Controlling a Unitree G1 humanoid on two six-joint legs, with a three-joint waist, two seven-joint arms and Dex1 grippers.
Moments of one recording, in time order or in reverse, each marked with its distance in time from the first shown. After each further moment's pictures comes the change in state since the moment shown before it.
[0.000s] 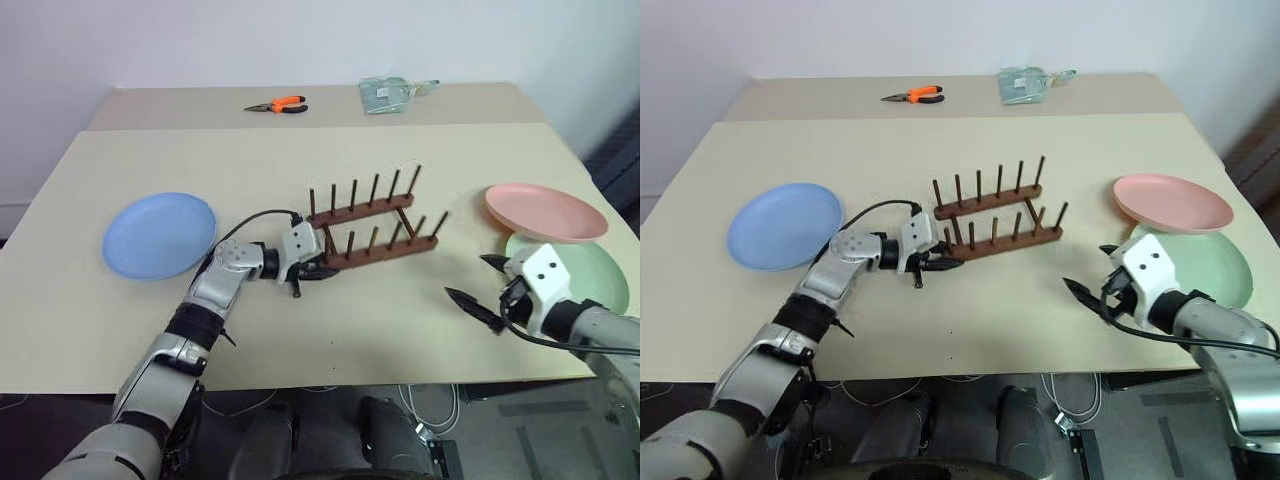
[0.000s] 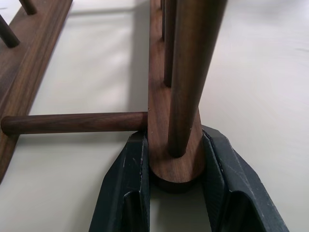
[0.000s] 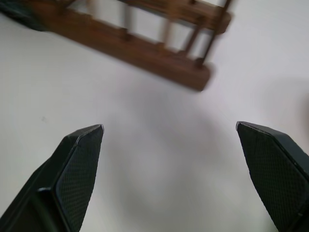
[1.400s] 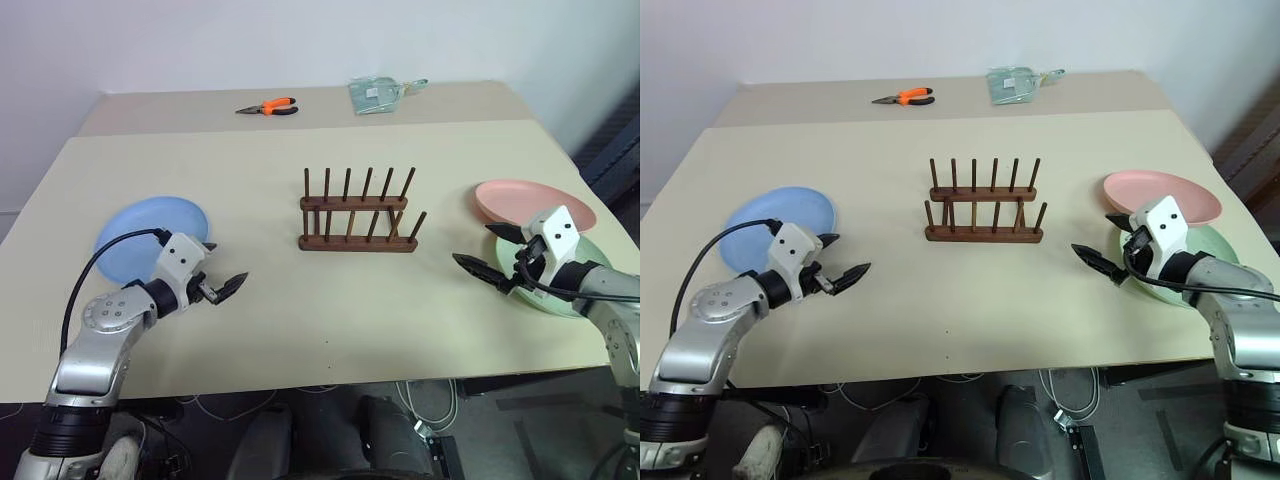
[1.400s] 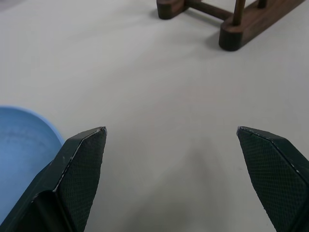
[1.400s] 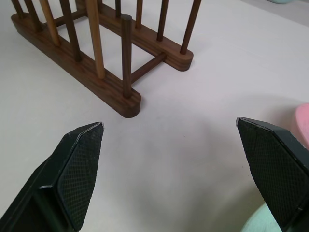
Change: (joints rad) left arm 0.524 0.295 0.410 -0.613 -0.195 0.328 0.393; right arm -0.291 -0.002 0.056 0.359 0.022 -0.145 0.133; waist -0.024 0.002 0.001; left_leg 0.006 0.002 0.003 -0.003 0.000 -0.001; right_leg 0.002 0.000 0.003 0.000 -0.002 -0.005
